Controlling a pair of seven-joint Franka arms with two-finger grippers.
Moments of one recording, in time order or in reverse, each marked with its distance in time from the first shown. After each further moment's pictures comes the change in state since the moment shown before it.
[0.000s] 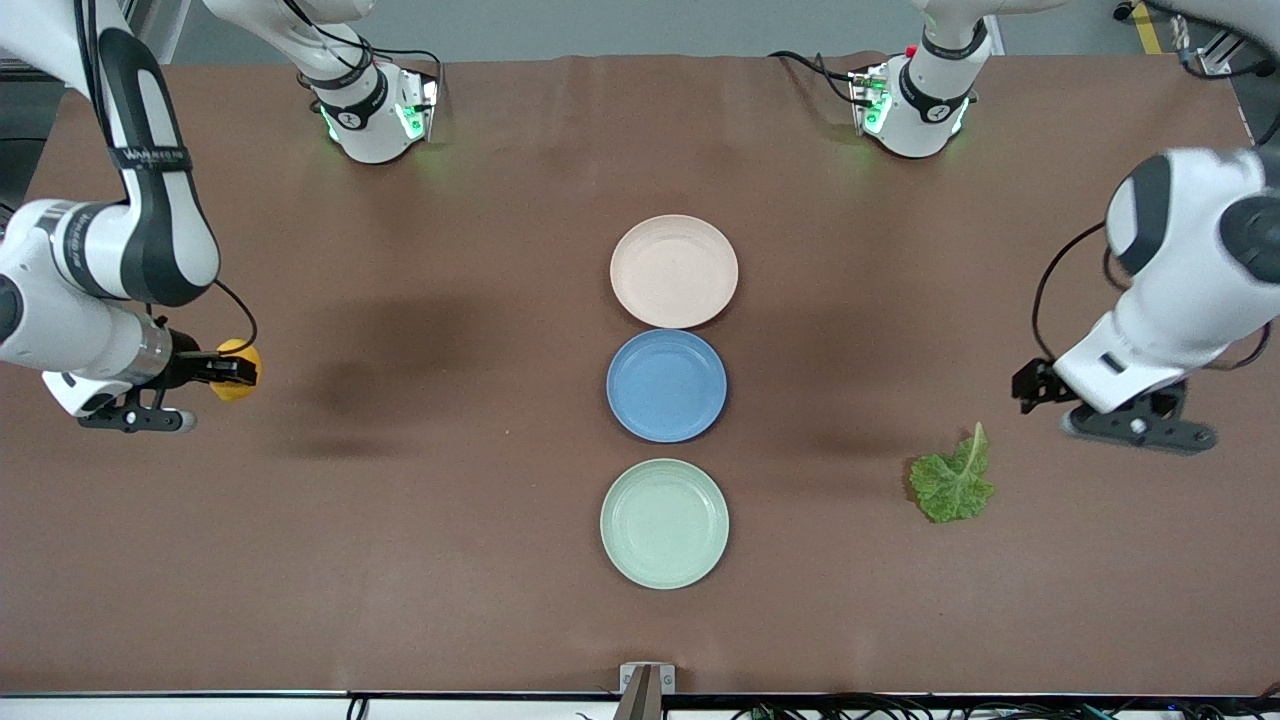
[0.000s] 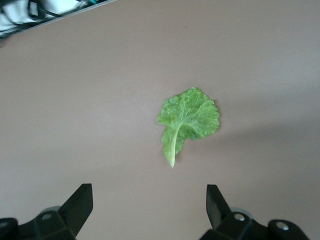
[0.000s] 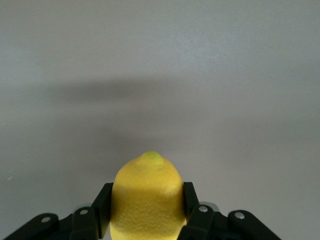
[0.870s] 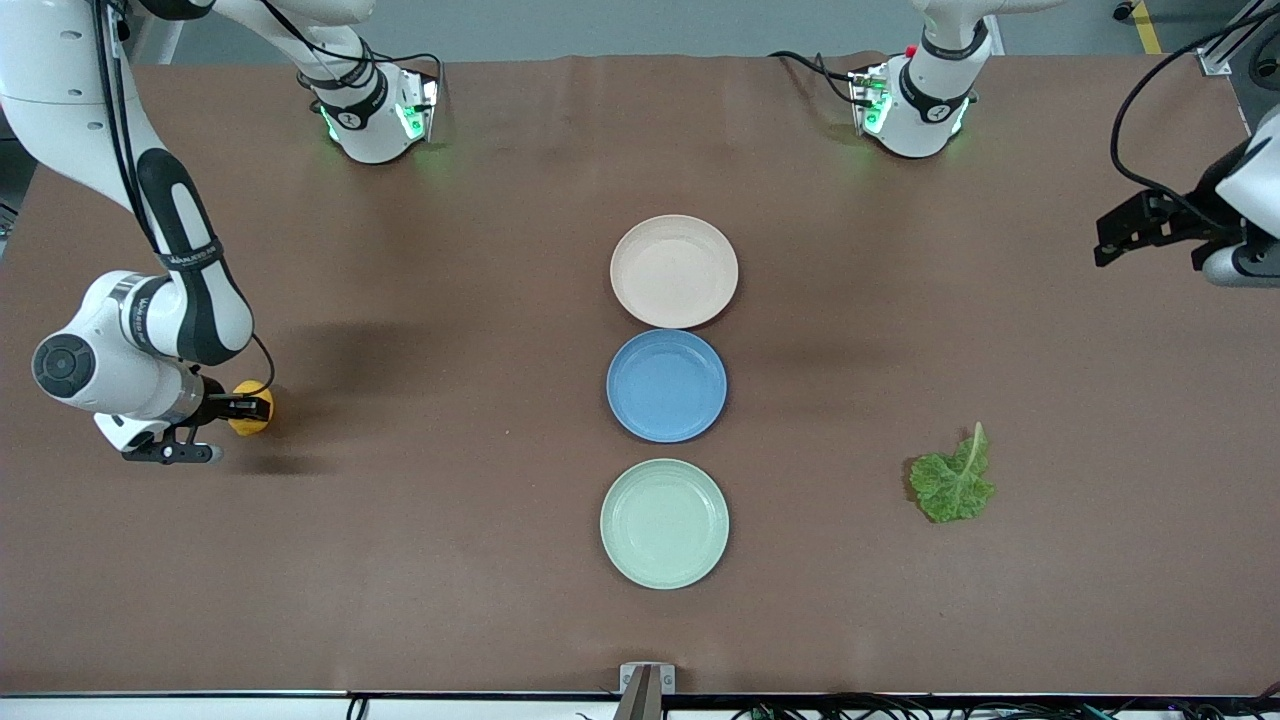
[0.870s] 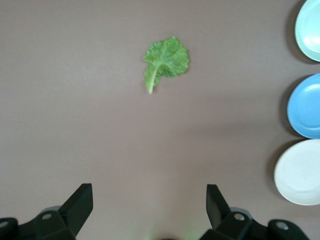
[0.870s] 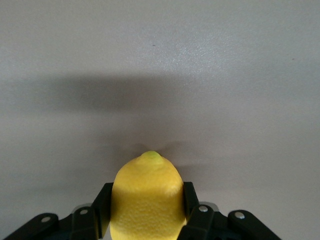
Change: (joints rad) left arm 0.009 -0.159 -0.003 0.234 -0.170 -0.558 -0.093; right arm -0.083 0.237 0.007 0.002 0.000 0.275 -0.087
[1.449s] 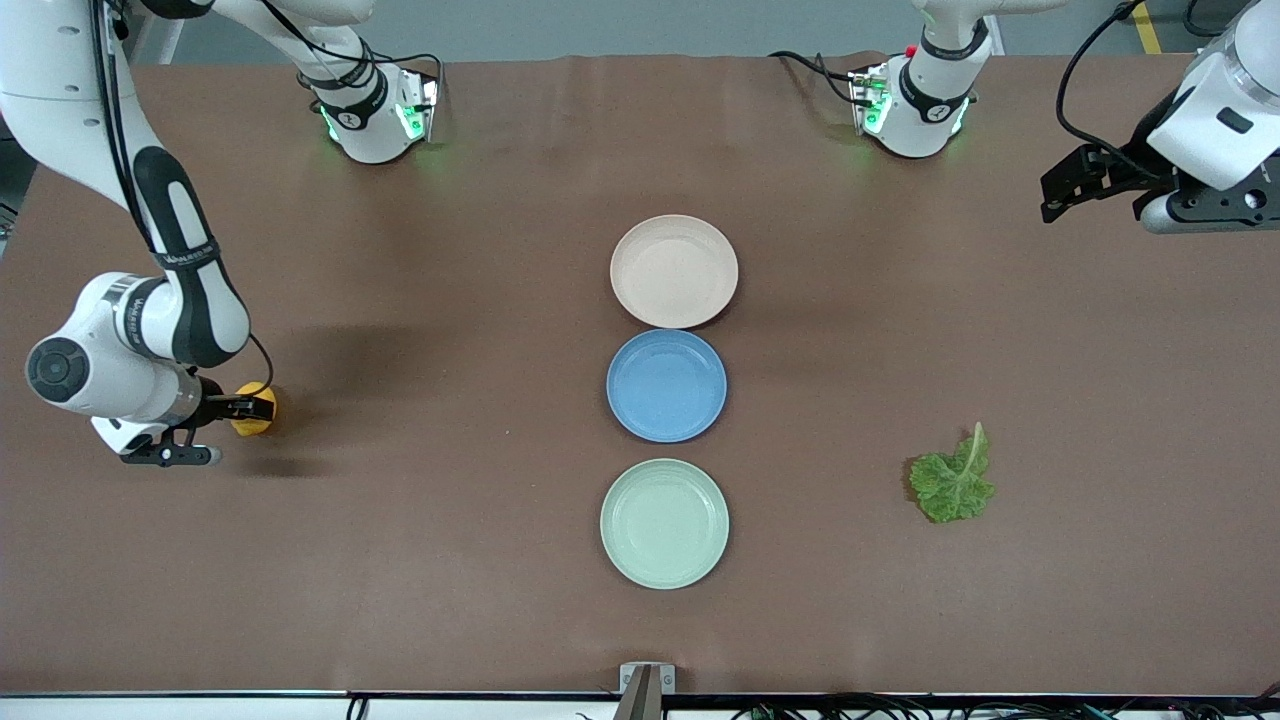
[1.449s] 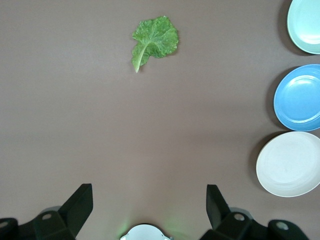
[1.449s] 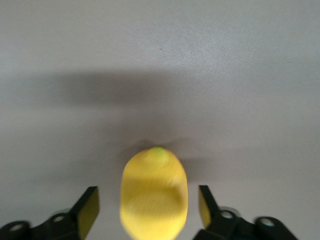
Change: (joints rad) left arm -0.031 -0.123 -0.021 -0.149 -0.020 0.018 -0.116; right arm 0.003 -0.044 0.010 0.050 0.001 -0.134 0.000
